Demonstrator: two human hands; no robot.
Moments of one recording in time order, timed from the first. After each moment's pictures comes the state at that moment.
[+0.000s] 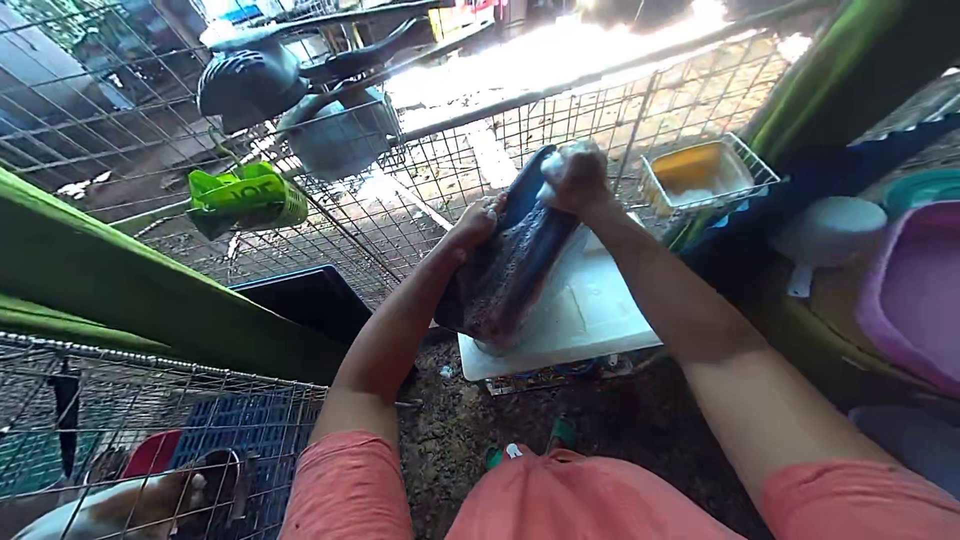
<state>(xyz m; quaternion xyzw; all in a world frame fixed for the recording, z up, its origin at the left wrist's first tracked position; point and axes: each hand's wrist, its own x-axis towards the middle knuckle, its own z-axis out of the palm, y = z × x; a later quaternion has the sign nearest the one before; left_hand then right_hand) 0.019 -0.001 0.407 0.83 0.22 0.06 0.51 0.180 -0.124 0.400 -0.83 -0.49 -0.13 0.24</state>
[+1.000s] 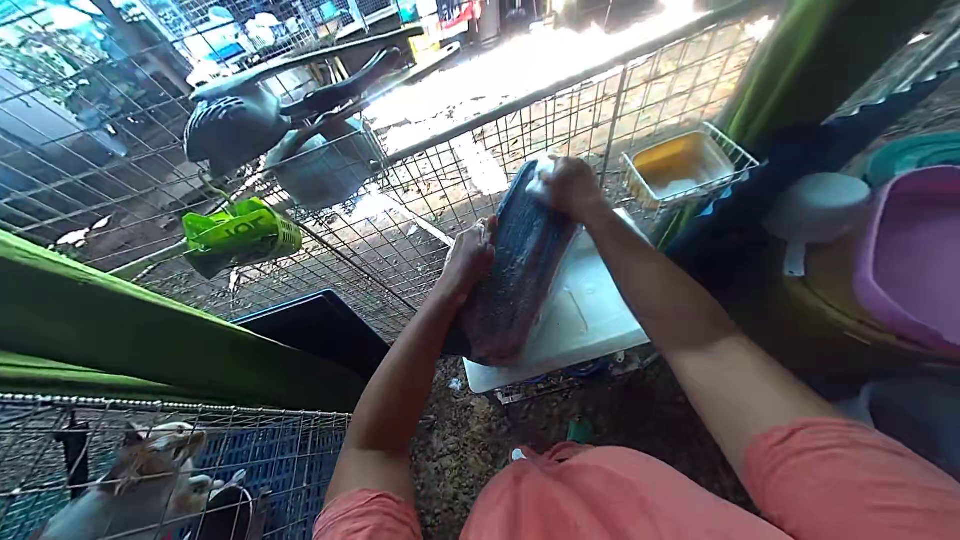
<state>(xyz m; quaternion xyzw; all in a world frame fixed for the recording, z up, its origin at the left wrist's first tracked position) -0.003 -0.032 0.405 0.89 0.24 0.08 0.37 0.185 -0.130 0.404 -0.89 -0.37 -0.02 0.25</state>
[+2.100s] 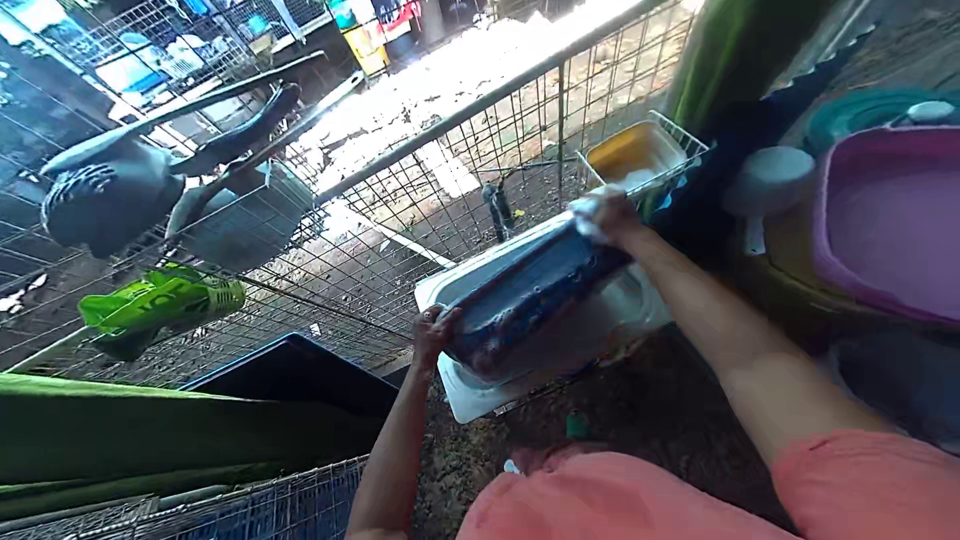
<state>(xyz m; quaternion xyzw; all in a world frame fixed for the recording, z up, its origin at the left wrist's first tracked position) -0.013 0.011 0.246 0.81 0.22 0.22 0.50 0.313 -0.245 0.281 -0.87 -0.41 -0.07 0.27</state>
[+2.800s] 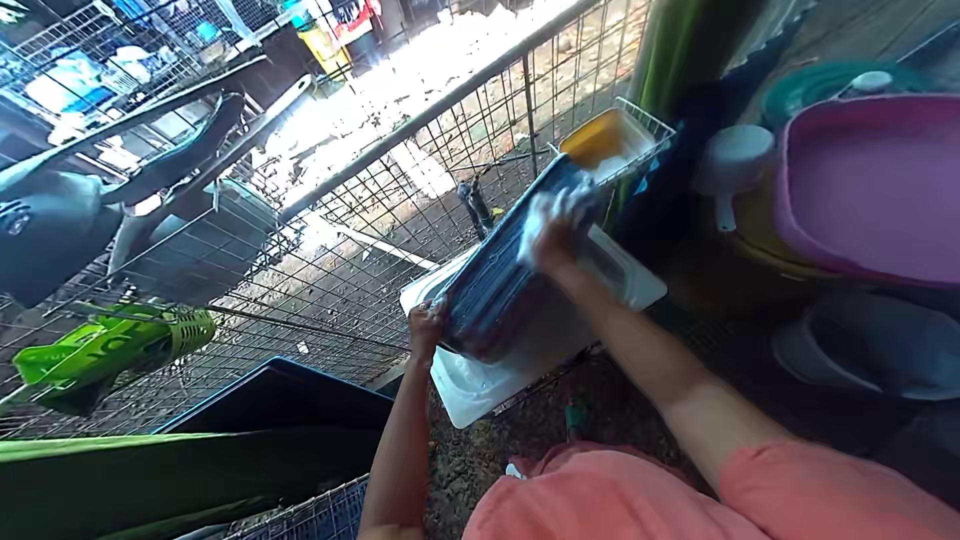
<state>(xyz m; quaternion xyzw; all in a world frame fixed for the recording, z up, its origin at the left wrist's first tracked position) 0.034 0.013 0.242 0.82 0.30 0.15 0.45 0.219 -0.190 0.261 -0.93 -0.22 -0.08 0.30</state>
